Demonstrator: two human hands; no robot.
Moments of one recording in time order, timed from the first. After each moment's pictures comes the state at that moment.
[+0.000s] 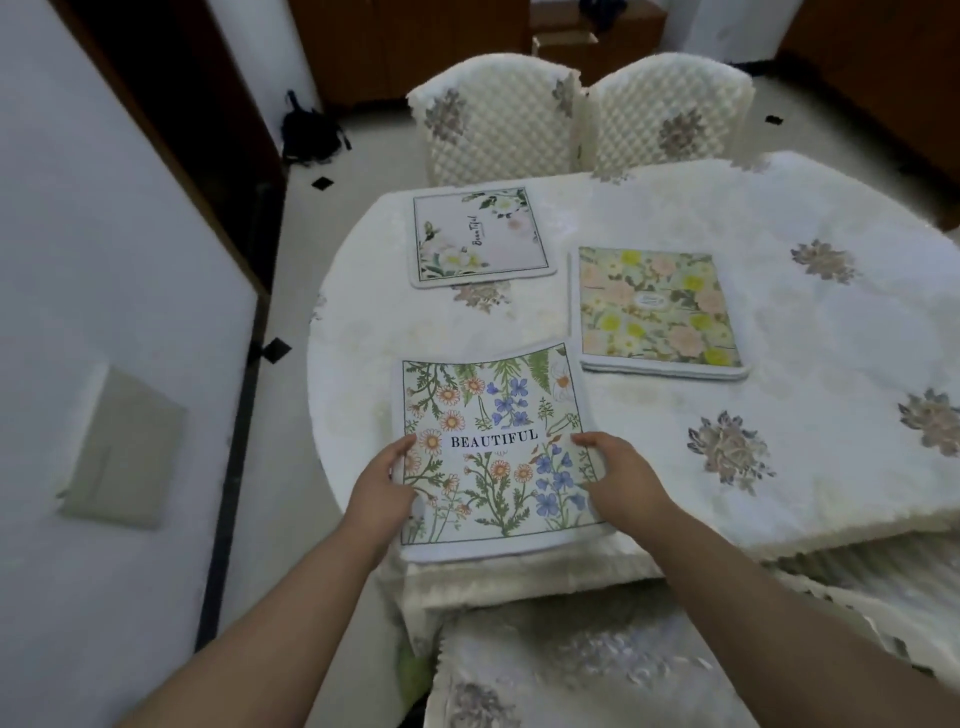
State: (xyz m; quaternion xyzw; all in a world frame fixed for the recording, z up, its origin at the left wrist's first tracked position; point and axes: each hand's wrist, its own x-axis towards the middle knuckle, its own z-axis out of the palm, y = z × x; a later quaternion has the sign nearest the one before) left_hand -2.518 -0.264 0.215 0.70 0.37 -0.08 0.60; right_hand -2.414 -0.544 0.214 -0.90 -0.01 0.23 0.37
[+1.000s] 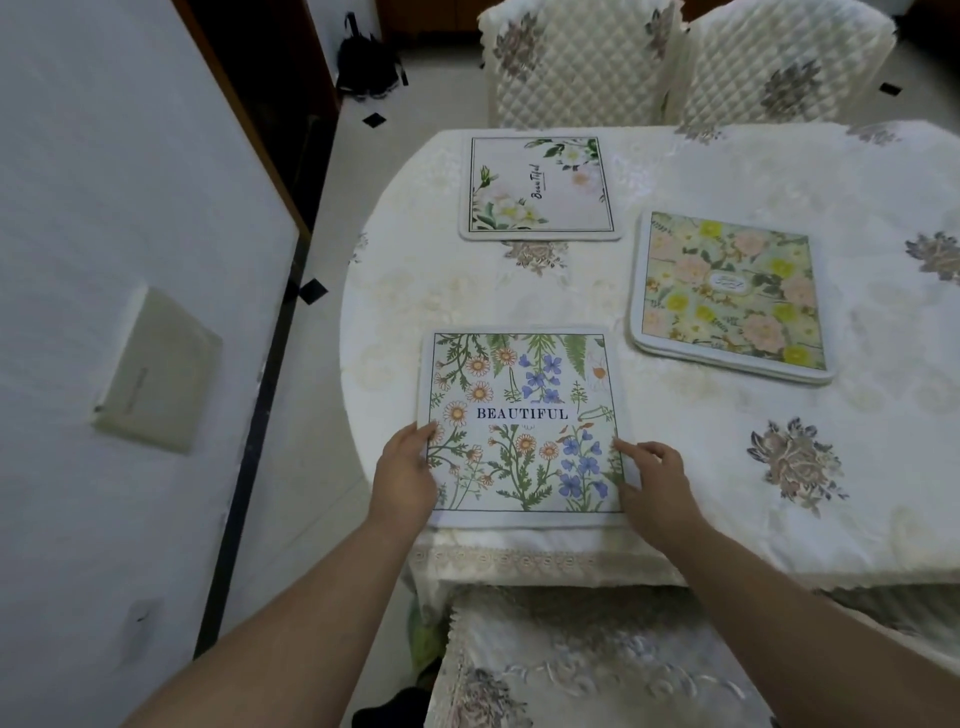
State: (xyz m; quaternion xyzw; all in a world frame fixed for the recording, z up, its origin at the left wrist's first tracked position) left_hand -2.533 -0.259 0.118 0.85 0.33 -0.01 0.41; right_hand -2.403 -0.556 0.123 -0.93 -0.04 0.22 0.30
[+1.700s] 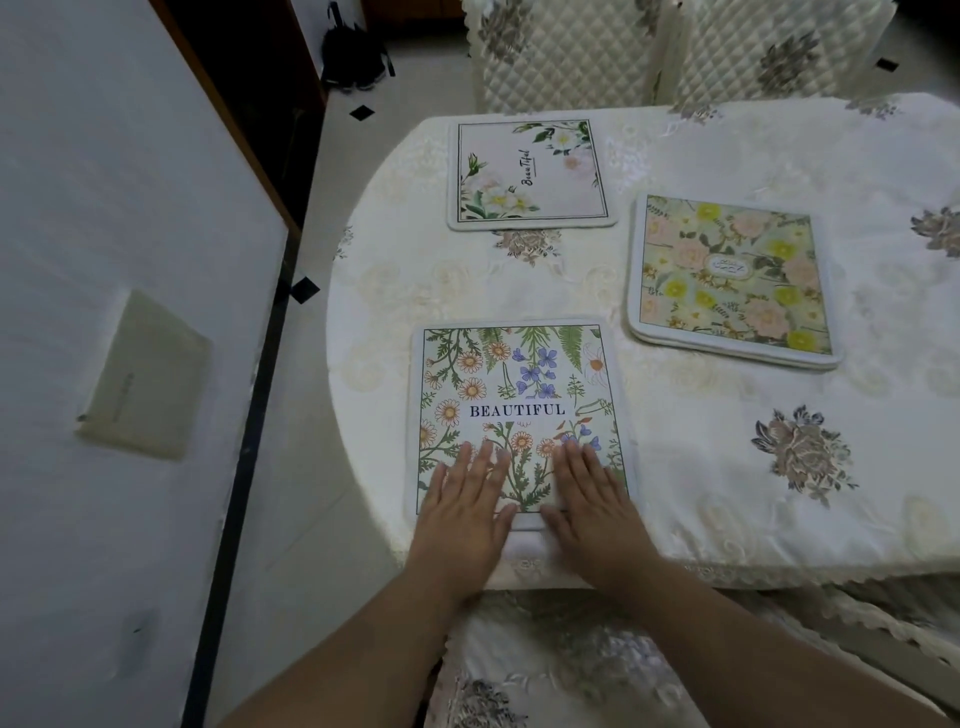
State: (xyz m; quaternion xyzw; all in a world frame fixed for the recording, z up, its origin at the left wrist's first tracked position) left_hand -2.552 -0.331 0.100 0.98 0.08 -0.13 0.12; right_hand -2.462 -0.523 0.106 -0.92 -0.31 0.22 0.09
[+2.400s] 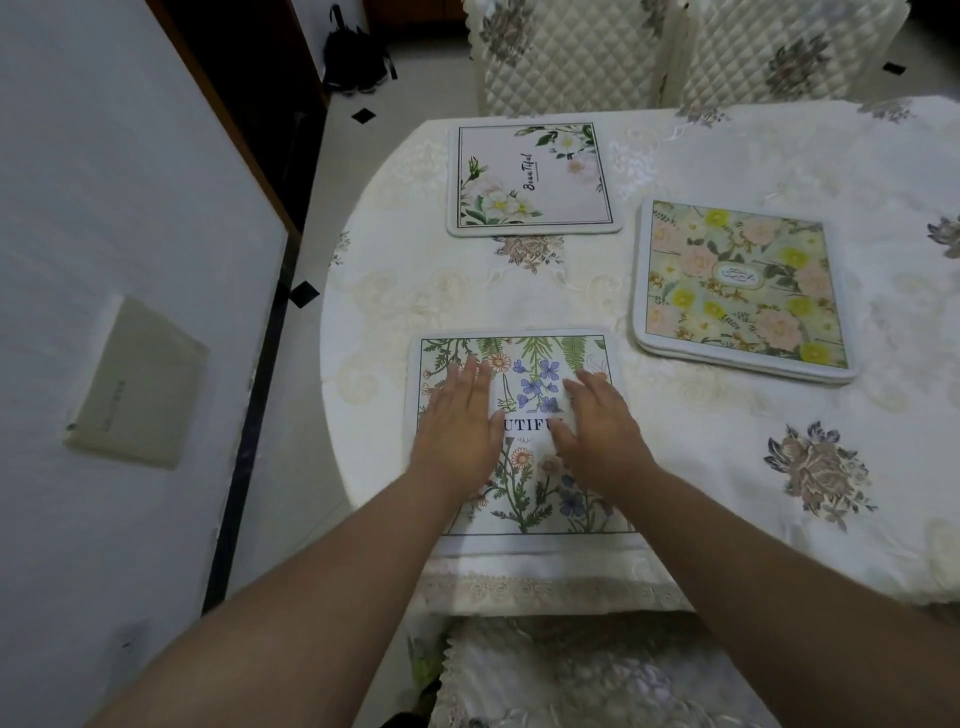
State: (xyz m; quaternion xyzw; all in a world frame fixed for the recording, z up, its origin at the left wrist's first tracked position) left_hand -2.447 -0.288 0.139 0.97 0.13 -0.07 0.20; right_hand -2.366 -0.473 0.145 -0.94 -0.24 0.13 0.21
